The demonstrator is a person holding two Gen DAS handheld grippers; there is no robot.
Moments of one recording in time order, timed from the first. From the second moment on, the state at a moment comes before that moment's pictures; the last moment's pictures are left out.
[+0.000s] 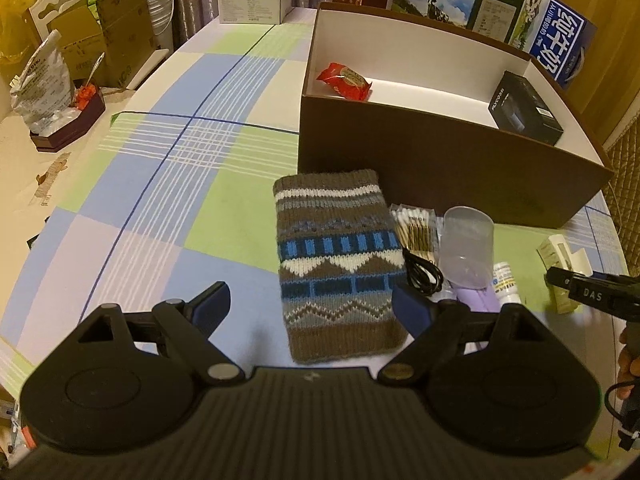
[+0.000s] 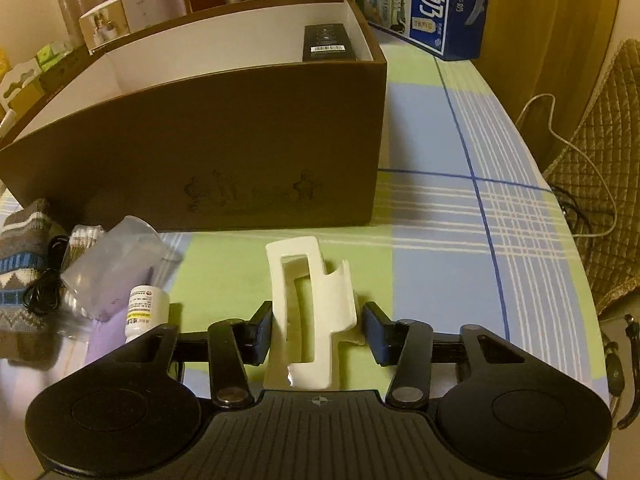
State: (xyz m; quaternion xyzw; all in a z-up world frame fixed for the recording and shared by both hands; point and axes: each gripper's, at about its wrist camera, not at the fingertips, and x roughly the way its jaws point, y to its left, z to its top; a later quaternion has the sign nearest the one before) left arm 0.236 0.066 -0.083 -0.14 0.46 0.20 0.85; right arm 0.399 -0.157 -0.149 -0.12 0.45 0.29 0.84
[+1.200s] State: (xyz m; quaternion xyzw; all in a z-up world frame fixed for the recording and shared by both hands) left arm 0.246 0.084 -0.091 -0.15 0.43 0.17 0.87; right arm 0.403 -0.197 -0.129 -0.06 0.46 0.26 0.85
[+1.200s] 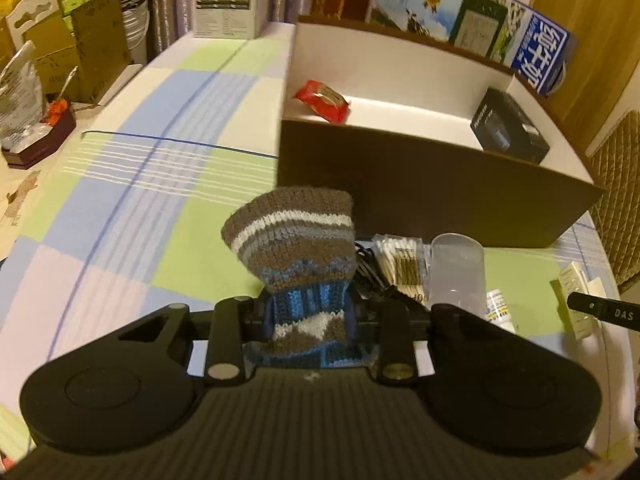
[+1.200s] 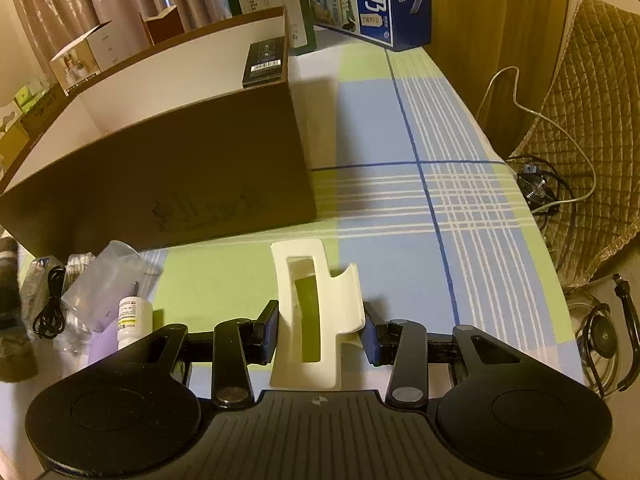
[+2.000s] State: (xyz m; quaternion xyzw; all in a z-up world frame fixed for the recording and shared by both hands) left arm 0.249 0.069 -0.006 -0.16 0.38 0.15 0.90; right arm 0.385 -0.164 -0.051 -0.06 0.39 0.39 0.83
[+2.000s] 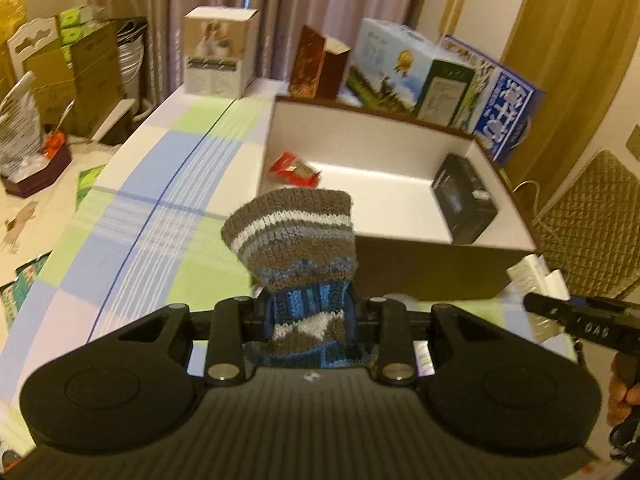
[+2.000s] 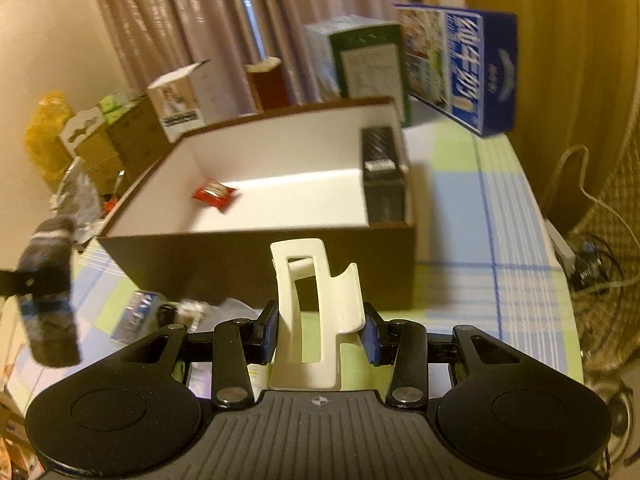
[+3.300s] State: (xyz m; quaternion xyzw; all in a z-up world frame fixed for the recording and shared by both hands) left arm 0.457 0.077 -0.055 -0.14 0.44 0.10 0.88; right arm 0.478 -0.054 -0.060 -0.10 0.39 0.40 0.83
